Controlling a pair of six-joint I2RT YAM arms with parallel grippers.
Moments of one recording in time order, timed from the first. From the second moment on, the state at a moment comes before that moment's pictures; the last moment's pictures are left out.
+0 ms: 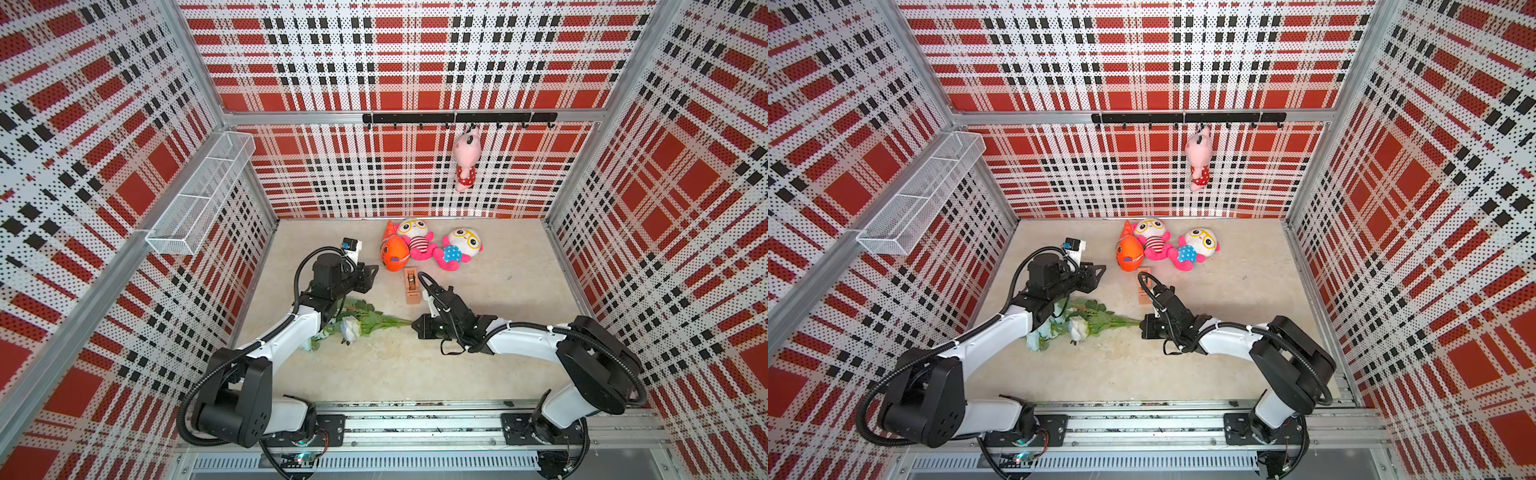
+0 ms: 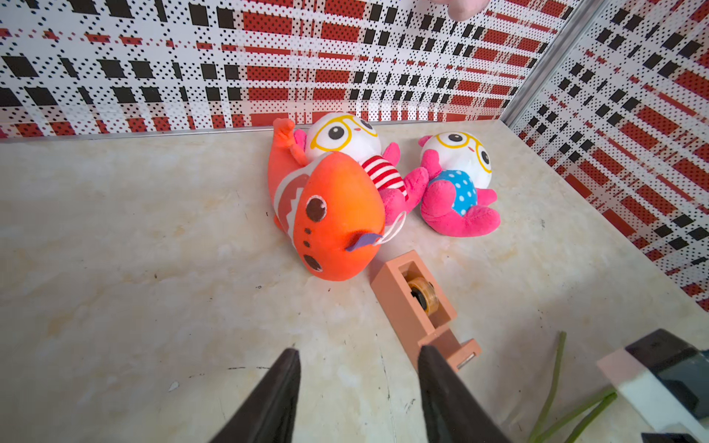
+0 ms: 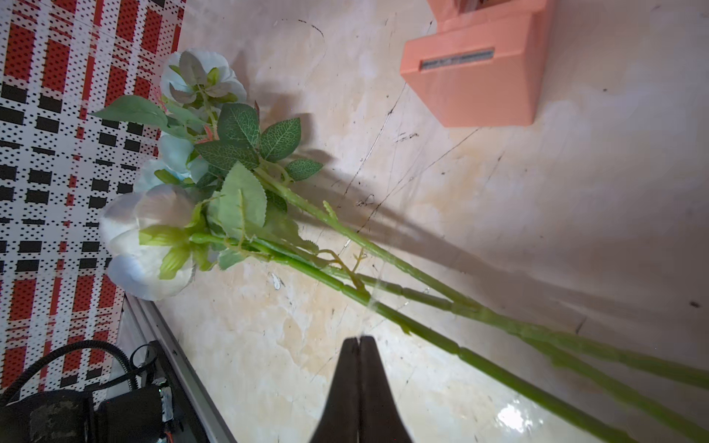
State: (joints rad) left arm -0.26 1.36 0.76 0.19 0.28 -0.14; right arm 0.83 1.59 0.74 0.14 -0.18 0.77
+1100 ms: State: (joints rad) left arm -0.26 1.26 0.69 0.20 0.24 -0.06; right arm 0.87 1.22 0.74 -0.15 -0.03 0.01
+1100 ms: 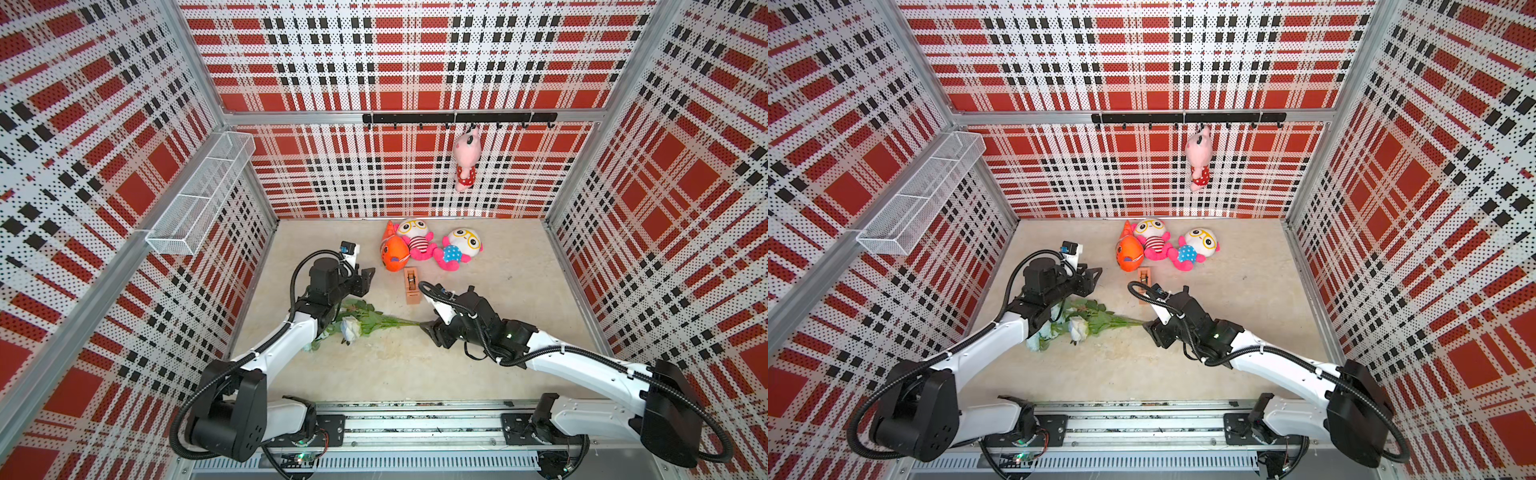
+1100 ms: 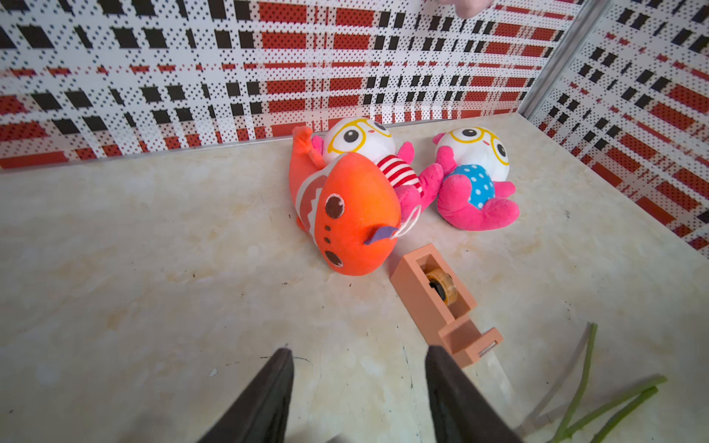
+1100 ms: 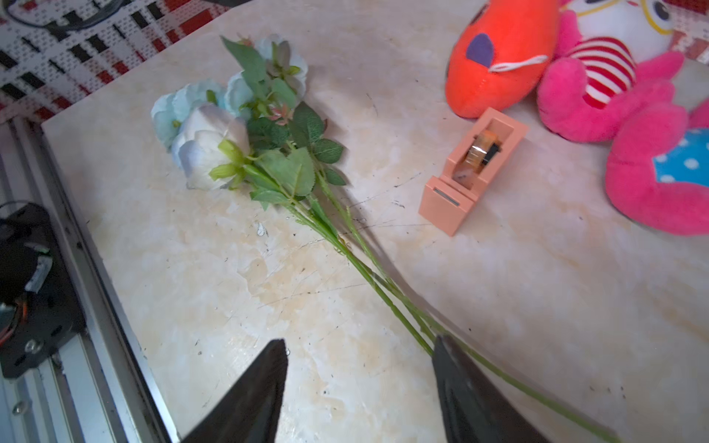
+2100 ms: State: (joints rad) left arm -0.27 1.14 0.58 0.27 0.28 0.08; right arm 0.74 1.75 0.94 -0.13 -0.27 -0.42
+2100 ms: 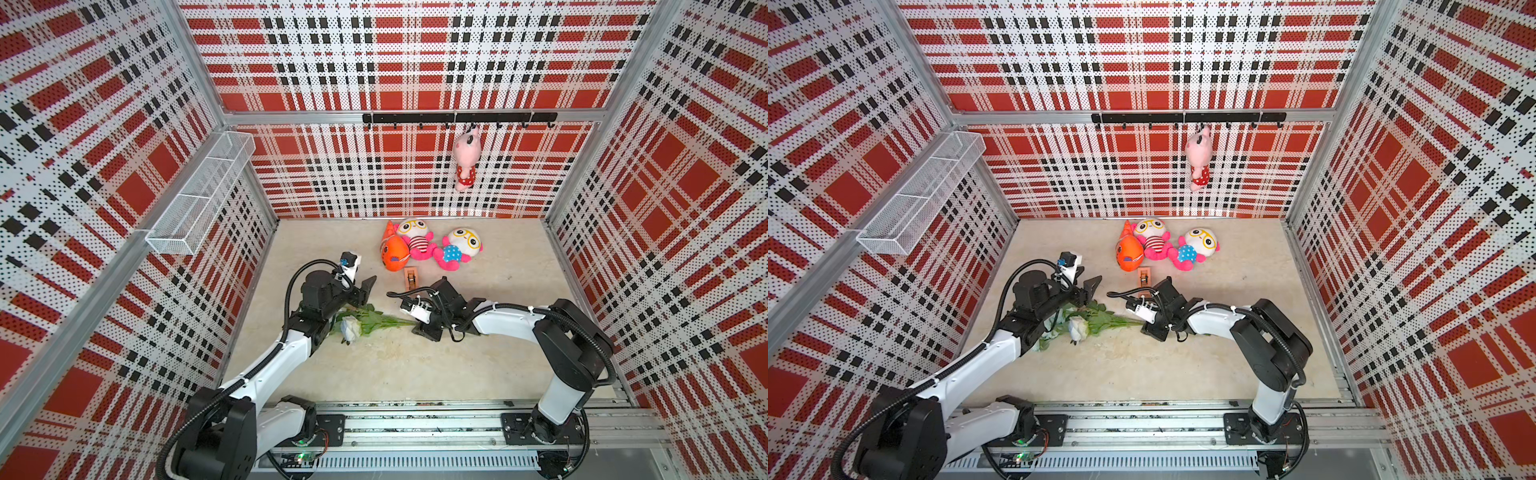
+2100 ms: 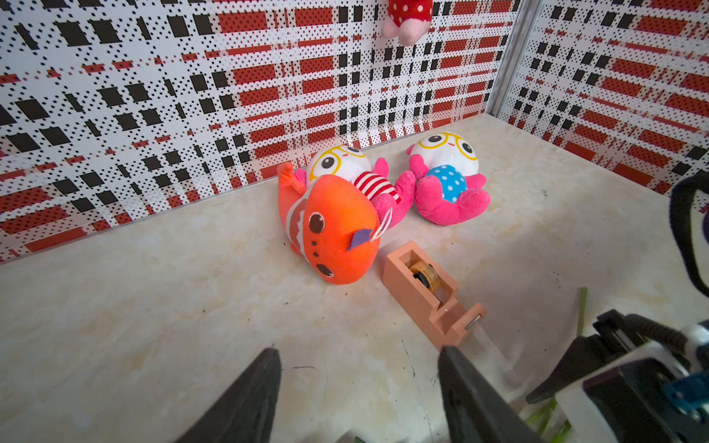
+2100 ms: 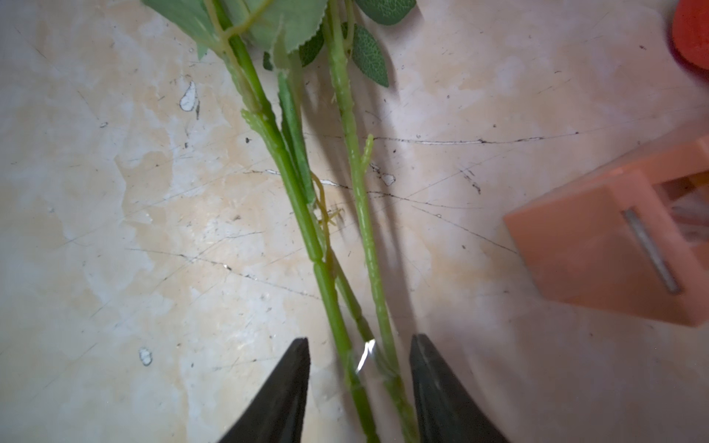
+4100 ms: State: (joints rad) left arm -0.29 1.01 0.69 0.35 0.14 -0.01; right arm 0.79 1.56 0.77 0.12 -0.01 -0.99
